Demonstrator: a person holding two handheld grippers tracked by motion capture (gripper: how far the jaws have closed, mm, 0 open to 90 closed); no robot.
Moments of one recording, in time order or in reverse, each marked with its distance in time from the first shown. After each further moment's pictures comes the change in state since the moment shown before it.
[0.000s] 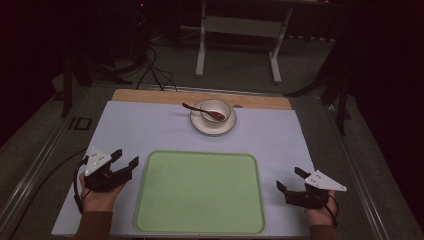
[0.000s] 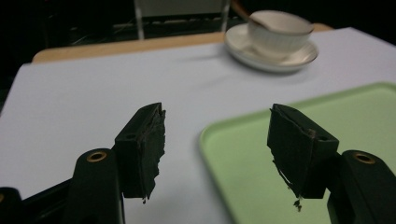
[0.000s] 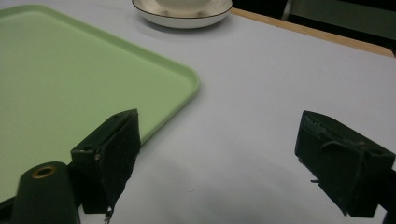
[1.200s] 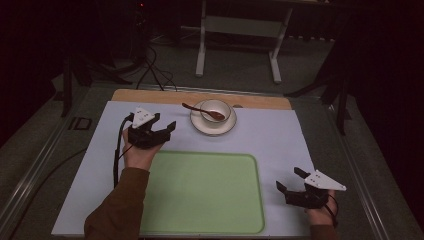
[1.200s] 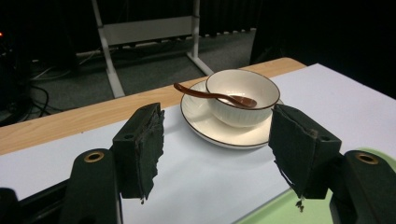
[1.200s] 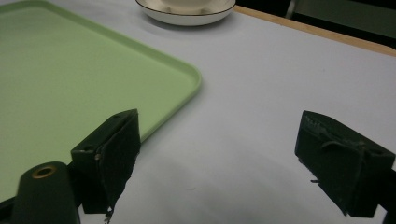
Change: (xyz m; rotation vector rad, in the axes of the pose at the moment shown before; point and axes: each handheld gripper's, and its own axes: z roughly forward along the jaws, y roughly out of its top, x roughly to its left) left arm -0.036 0.086 0.099 -0.031 -0.088 0.065; right arm -0.001 0.000 0.001 0.011 0.012 -0.008
